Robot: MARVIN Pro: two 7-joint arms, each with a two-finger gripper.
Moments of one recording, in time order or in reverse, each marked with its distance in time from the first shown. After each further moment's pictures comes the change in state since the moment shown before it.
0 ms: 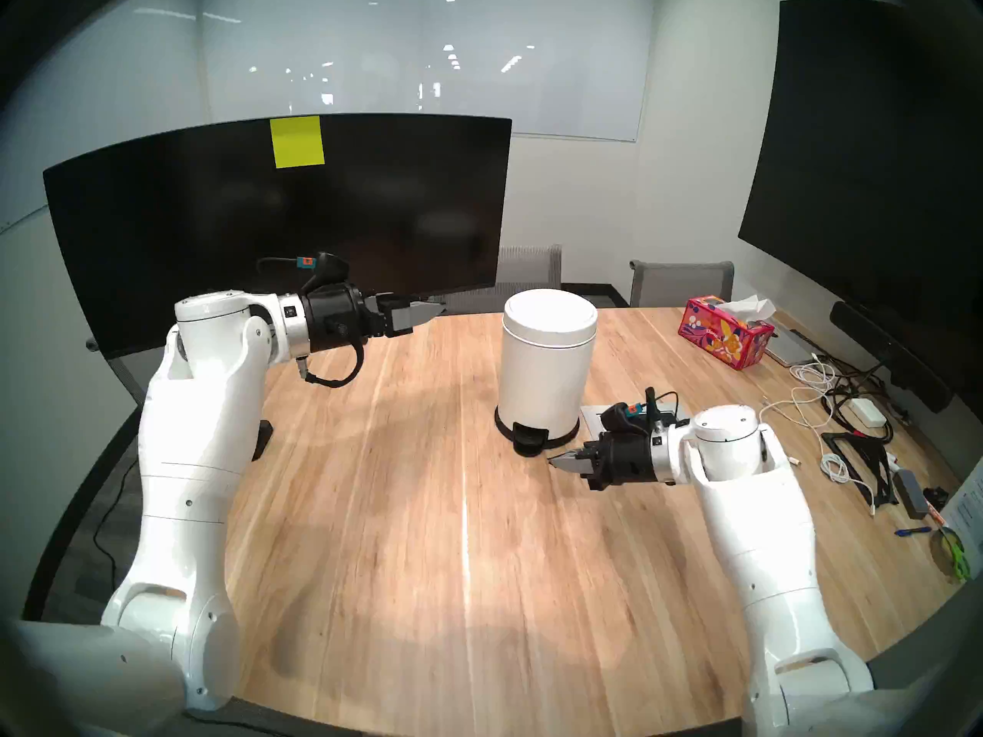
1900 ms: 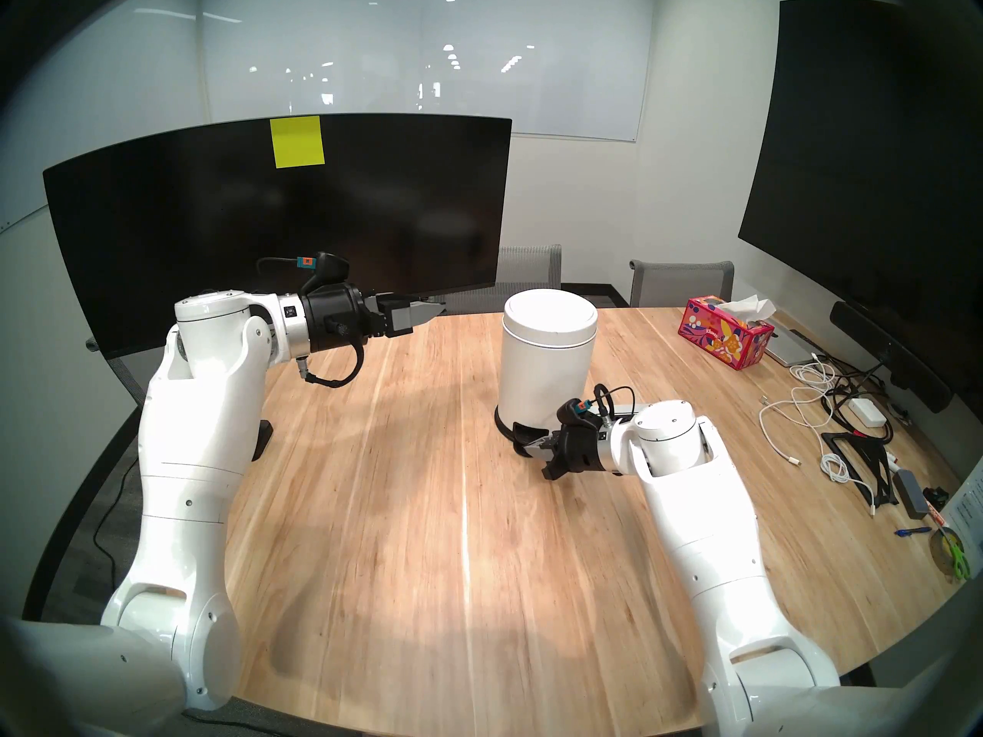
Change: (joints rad) left arm 0.000 0.000 0.000 0.000 0.000 0.000 0.000; right arm 0.058 -0.114 -0.083 0.059 -0.160 -0.071 -0.244
